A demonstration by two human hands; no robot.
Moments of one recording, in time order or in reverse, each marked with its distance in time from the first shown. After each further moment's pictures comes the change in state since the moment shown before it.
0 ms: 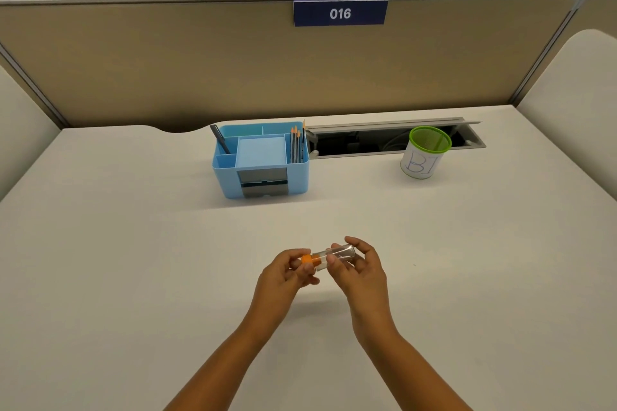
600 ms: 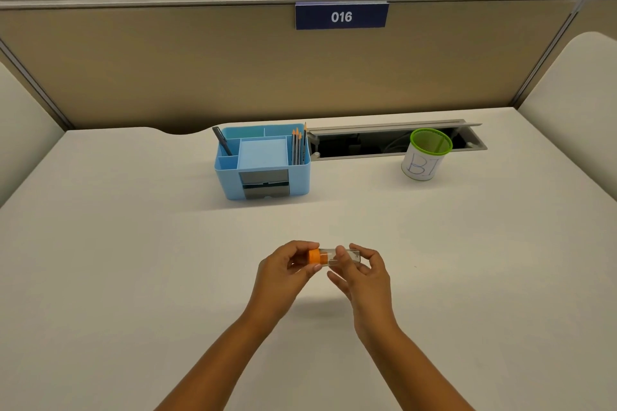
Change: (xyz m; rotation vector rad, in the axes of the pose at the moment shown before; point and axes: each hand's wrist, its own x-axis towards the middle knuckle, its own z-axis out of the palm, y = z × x) left_hand 0.004 0.016 -0.001 0.157 0.050 0.130; right_hand 0.002 -0.003 0.002 0.139 0.090 0.095
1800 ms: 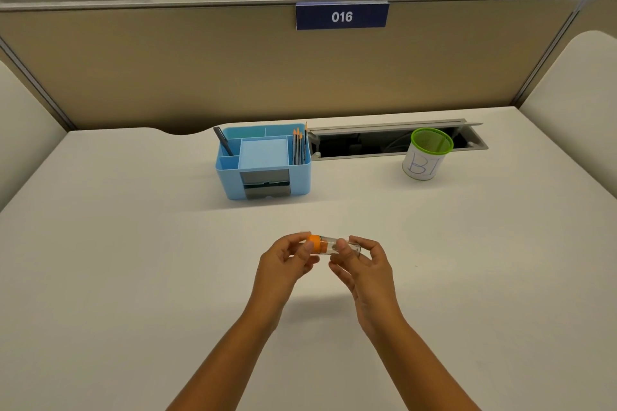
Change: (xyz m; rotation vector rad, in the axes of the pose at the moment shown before) left_hand -0.001 0.019 0.000 -0.341 0.064 -0.146; right_hand 0.001 -0.015 0.002 0.033 -0.055 0.051
